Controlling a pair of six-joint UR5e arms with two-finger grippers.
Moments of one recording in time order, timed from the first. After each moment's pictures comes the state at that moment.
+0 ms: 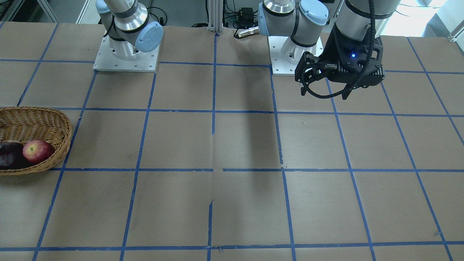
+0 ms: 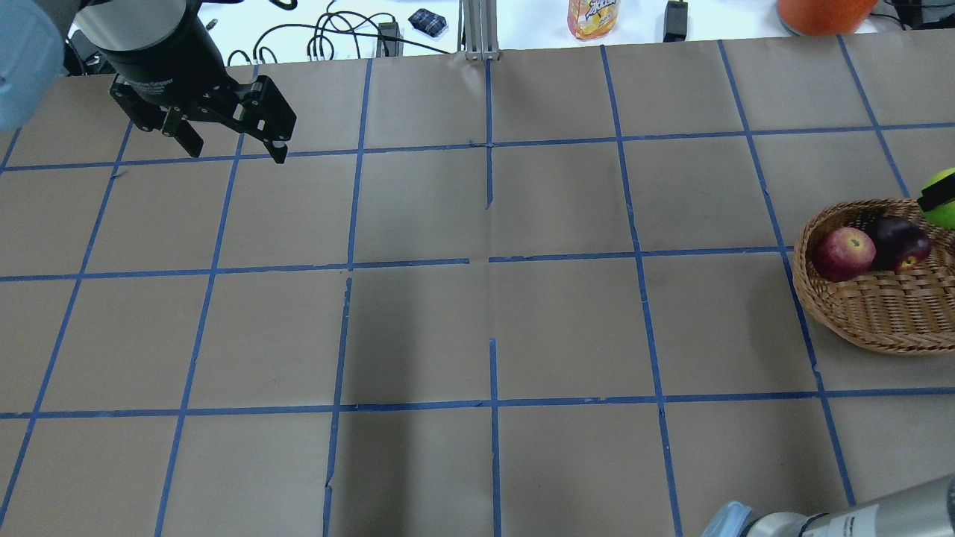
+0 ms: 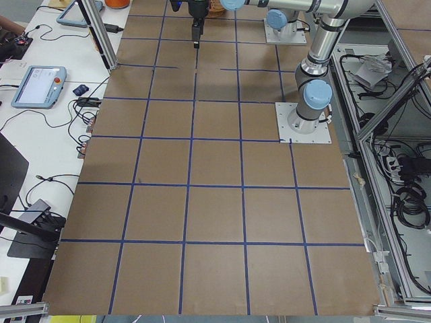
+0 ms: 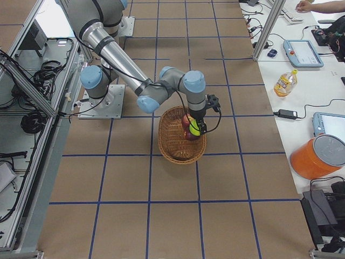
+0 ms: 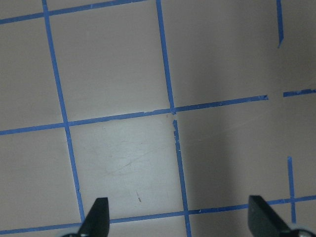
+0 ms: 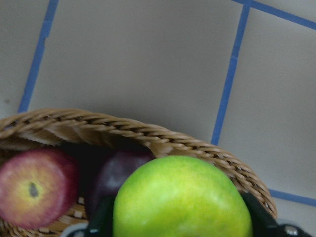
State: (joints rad) left arm -1.57 -1.60 -1.47 -1.61 1.60 0.12; right arm 0.82 -1.30 1.81 -2.27 -1.49 -1.02
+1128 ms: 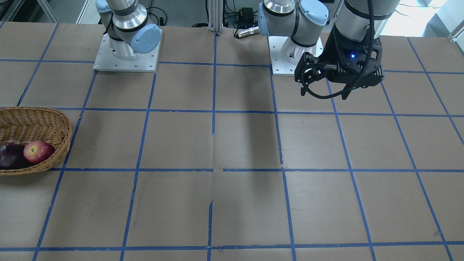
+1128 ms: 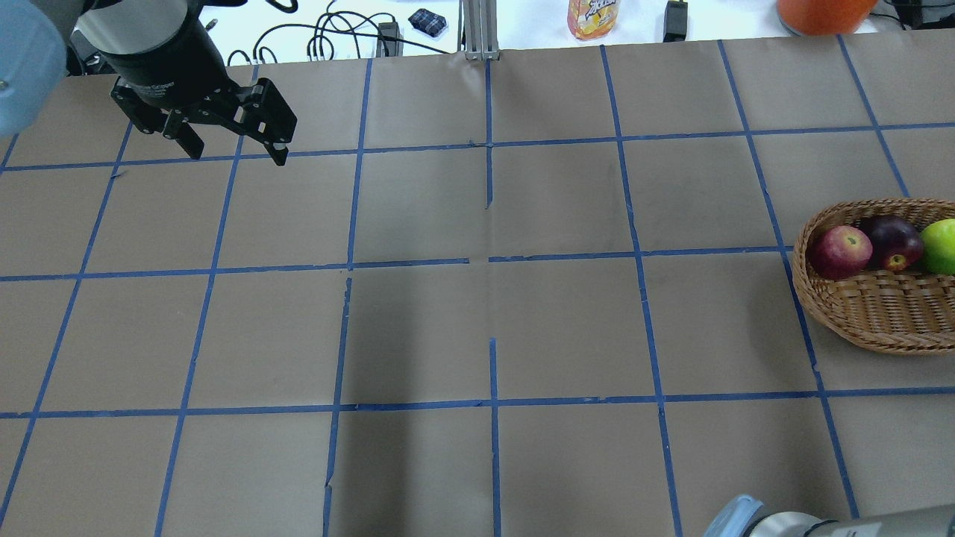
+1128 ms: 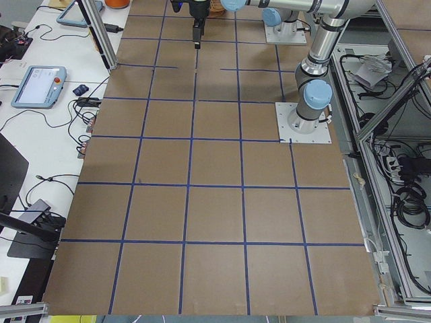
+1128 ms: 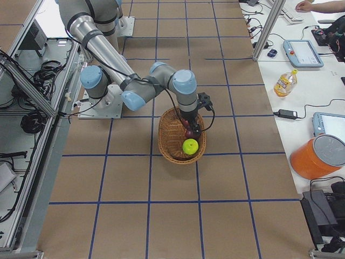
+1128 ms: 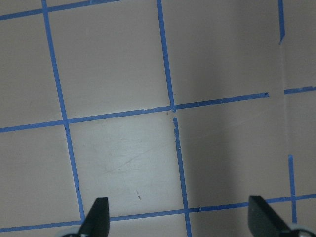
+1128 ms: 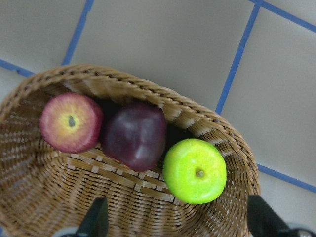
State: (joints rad) left arm -1.57 -1.60 -1.47 -1.61 1.60 0.12; right arm 0.81 -1.45 1.72 -1.97 -1.48 -1.13
